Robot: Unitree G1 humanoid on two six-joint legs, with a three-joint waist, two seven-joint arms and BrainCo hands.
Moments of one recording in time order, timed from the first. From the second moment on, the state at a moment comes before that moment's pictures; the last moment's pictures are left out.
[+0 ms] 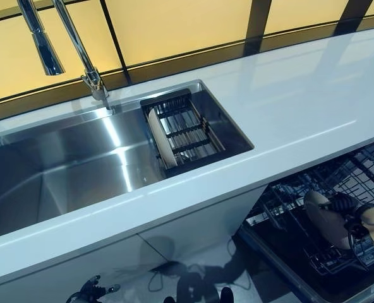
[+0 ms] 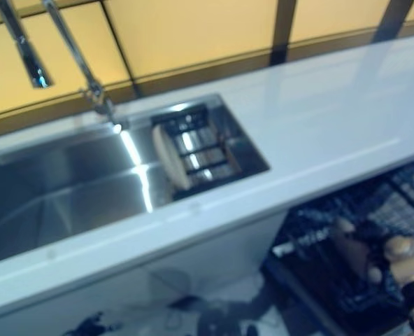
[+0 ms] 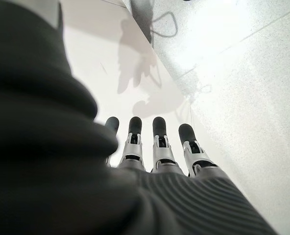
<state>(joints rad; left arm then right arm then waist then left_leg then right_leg) 0.01 0.43 -0.17 1.04 -0.04 -0.03 0.06 -0.35 -0.94 0.17 0.77 -0.06 0.11 0.31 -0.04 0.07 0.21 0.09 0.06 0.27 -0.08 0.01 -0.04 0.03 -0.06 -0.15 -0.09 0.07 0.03</state>
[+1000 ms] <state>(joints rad) 0.00 0.43 -0.17 1.01 -0.04 -0.02 0.06 -0.35 -0.94 0.17 0.80 -0.13 0.10 0.30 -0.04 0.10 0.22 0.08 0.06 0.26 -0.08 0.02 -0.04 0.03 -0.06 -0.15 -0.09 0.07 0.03</state>
